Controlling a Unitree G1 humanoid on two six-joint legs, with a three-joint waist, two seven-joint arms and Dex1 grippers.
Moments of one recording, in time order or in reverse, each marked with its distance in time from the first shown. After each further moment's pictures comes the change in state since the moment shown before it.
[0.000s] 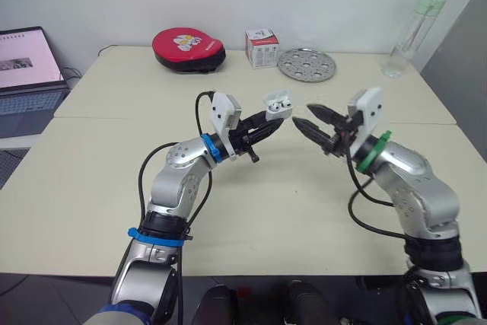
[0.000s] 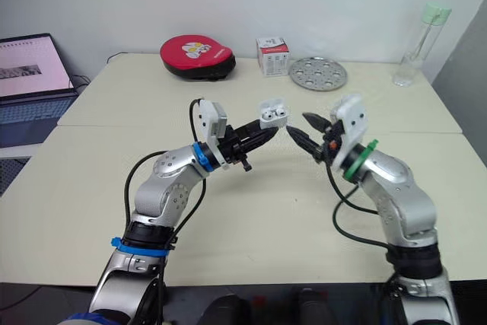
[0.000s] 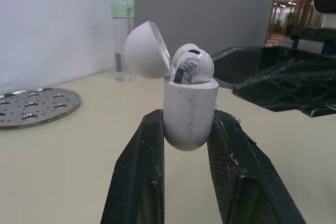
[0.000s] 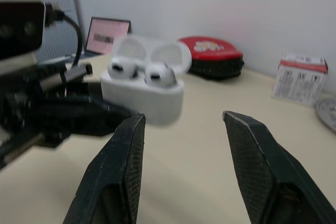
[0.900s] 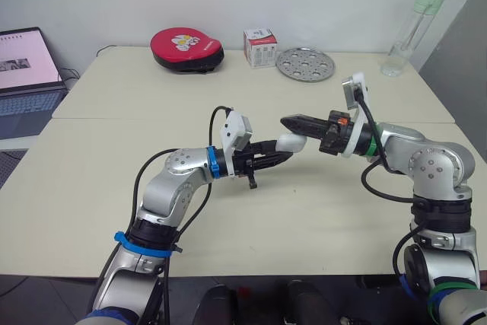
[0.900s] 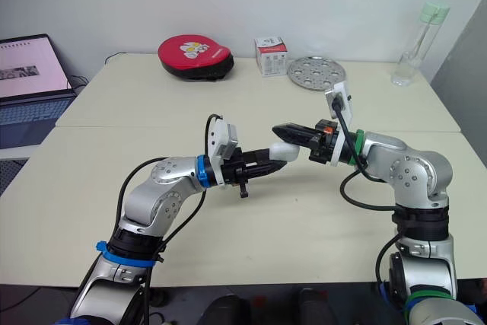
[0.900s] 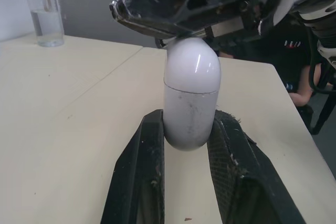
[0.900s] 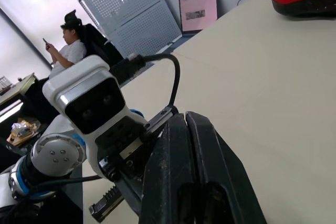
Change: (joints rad) left arm 0.053 0.074 -0.103 -0.126 -0.041 0.175 -0.125; right arm -0.242 0.001 -0.032 0.134 0.346 0.451 0.087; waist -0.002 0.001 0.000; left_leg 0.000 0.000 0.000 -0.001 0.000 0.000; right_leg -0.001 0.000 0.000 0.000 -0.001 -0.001
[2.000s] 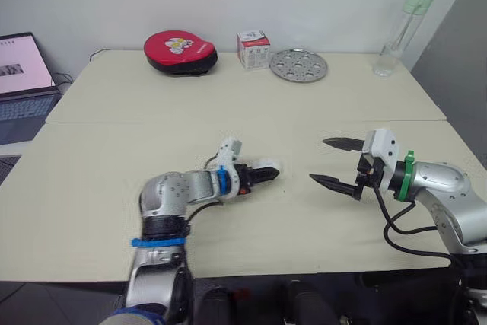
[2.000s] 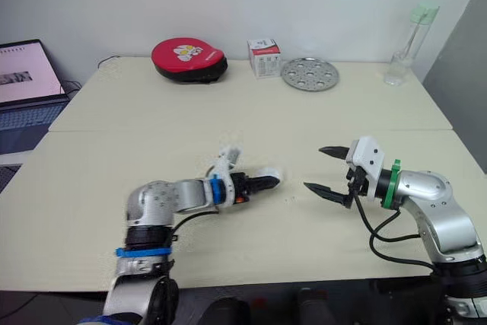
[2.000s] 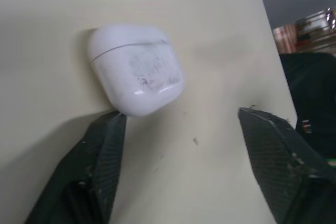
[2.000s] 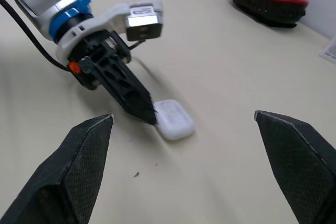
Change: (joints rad) left arm 0.006 -0.094 0.330 0.059 -0.294 0.924 0.615; right arm 0.380 -0.251 0.094 -0.046 -0.435 -0.746 0.273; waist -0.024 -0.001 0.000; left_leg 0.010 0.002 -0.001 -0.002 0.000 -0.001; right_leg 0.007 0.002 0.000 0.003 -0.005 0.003
